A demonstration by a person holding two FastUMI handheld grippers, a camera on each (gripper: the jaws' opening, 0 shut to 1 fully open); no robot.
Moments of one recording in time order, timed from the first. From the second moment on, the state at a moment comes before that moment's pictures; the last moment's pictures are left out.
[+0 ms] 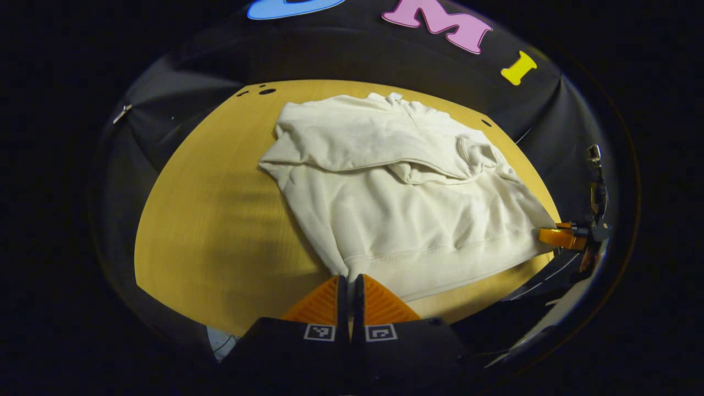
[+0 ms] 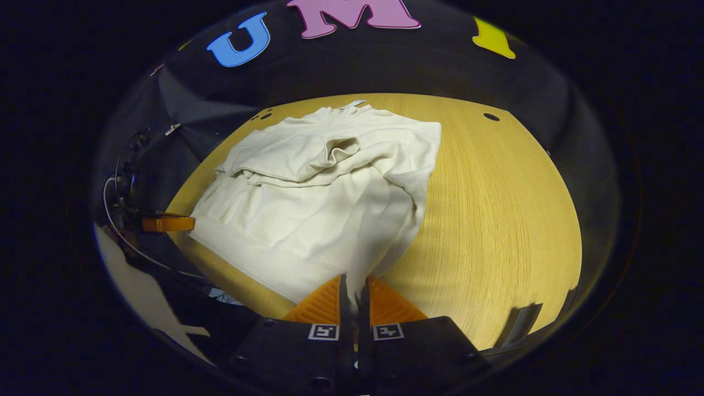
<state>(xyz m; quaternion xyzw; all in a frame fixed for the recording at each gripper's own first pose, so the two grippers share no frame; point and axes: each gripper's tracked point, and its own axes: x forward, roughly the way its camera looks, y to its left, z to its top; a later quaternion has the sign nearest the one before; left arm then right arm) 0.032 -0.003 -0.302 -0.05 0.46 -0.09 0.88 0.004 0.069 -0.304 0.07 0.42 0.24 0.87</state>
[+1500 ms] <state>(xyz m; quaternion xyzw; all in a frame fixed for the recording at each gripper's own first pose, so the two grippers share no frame) 0.273 -0.005 -0.196 -0.07 0.34 -0.06 0.94 0.242 0.074 -0.220 0.14 0.30 0.13 0.93</state>
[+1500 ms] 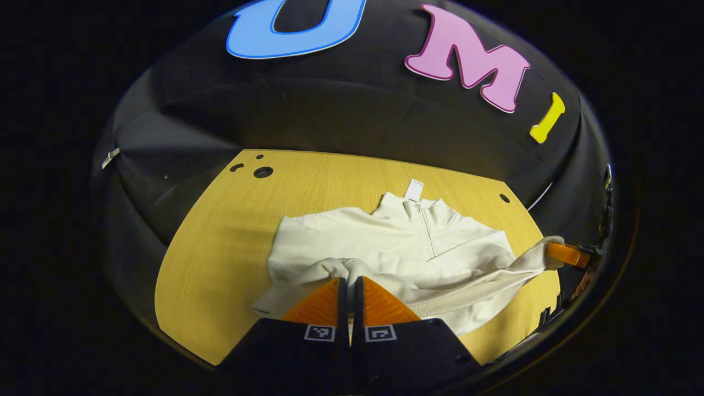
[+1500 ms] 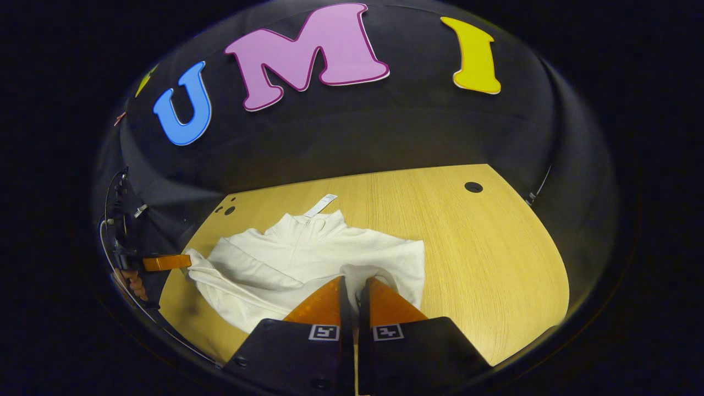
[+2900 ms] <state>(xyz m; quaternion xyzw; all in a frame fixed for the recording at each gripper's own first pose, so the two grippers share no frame) 0.394 -0.019 -0.273 0.02 0.40 -0.04 0.91 0.347 0.089 -0.332 0.16 0.41 0.06 0.89</state>
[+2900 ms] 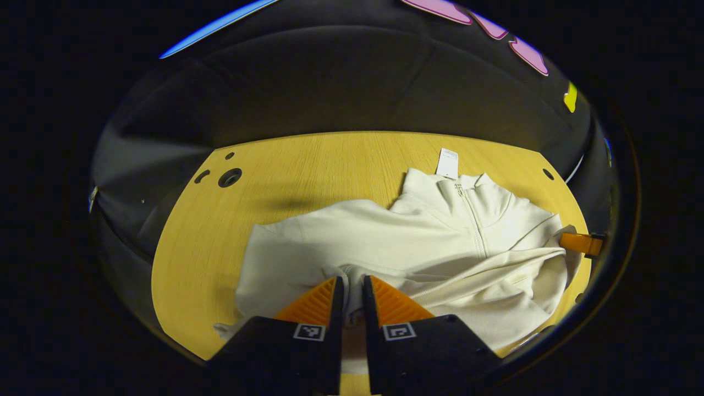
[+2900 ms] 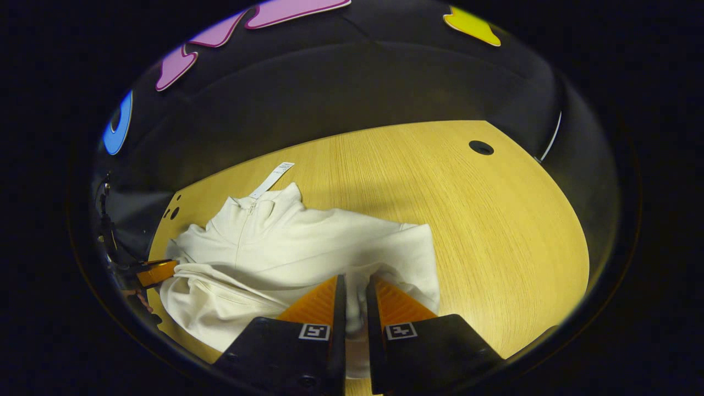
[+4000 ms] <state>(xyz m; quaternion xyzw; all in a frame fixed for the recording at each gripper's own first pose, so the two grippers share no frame) 0.359 -0.009 -0.153 -0.02 0.26 -0.03 0.97 0.308 0.068 -0.226 0.14 0.30 0.08 0.94</state>
